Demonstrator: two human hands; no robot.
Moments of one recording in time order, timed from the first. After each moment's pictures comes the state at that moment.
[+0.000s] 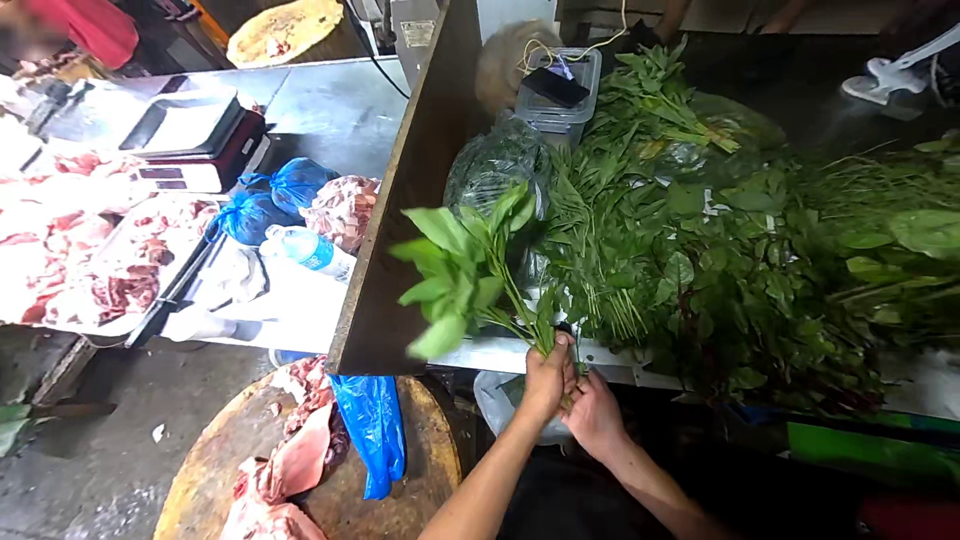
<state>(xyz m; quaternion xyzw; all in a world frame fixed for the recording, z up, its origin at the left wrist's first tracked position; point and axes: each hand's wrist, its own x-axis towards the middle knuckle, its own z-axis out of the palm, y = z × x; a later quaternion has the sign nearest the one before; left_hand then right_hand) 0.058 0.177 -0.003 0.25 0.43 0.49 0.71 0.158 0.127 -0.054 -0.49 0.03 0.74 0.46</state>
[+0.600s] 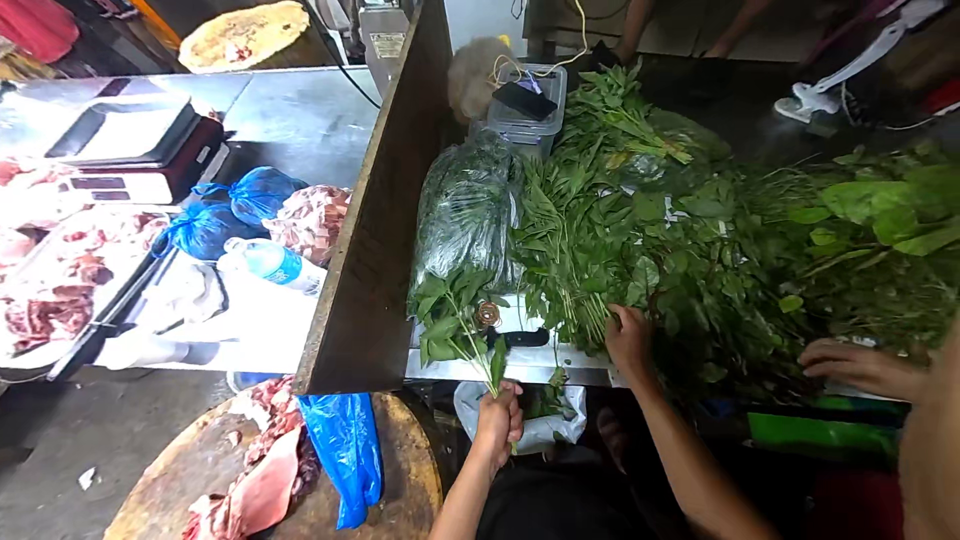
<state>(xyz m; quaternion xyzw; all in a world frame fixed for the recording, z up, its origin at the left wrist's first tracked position) 0.011 0.131 -0.041 0.11 0.55 0.40 0.73 0.266 0.228 -0.048 -0.78 -0.53 0.24 0.23</state>
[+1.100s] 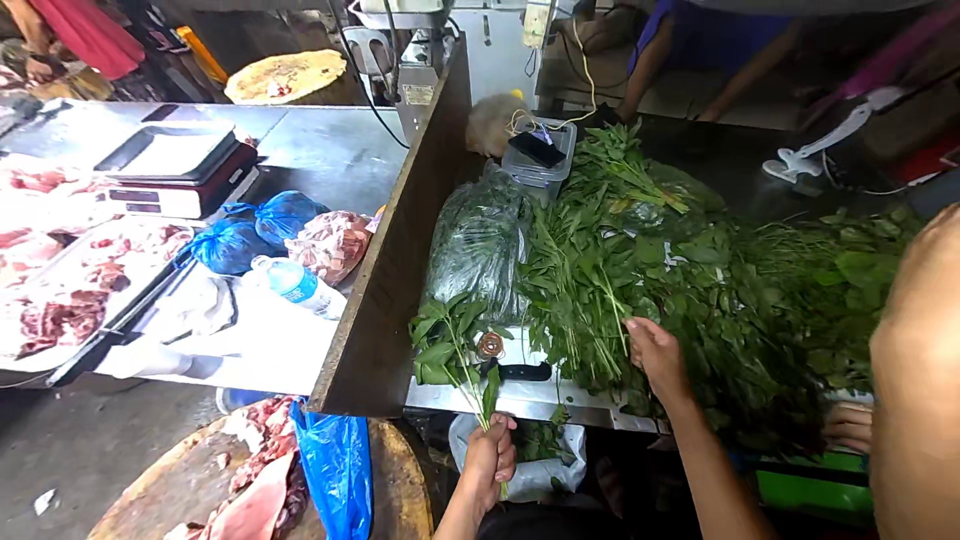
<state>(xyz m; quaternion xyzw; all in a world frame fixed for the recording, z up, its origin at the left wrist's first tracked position) -0.010 0.129 -0.026 0.08 0.50 0.42 0.75 0.285 0.253 0.009 -0.65 -0.41 0.42 0.48</state>
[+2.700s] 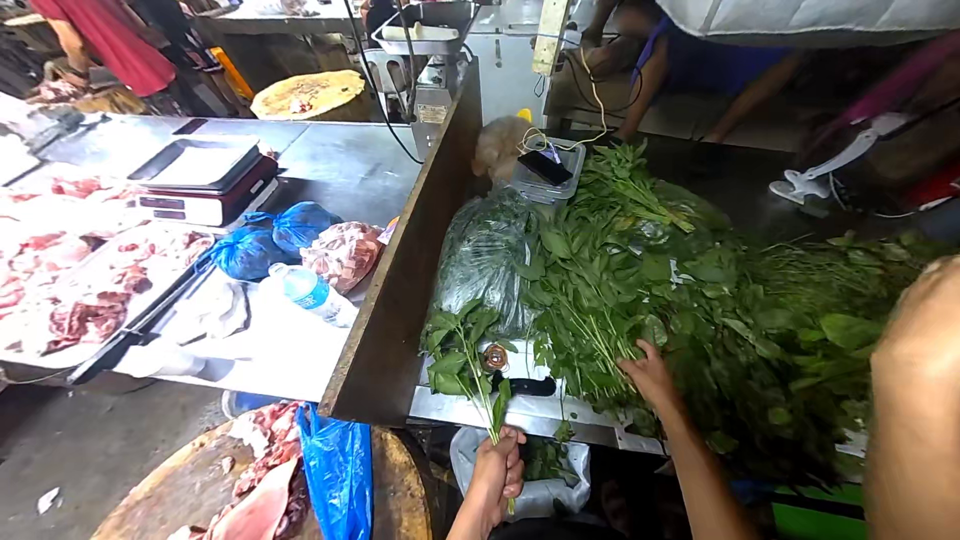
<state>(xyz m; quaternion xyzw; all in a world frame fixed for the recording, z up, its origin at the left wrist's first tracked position) -0.002 0.129 -0.023 0.10 0.50 0.42 0.75 0.295 0.261 -0.024 -0.77 -0.40 0.41 0.29</state>
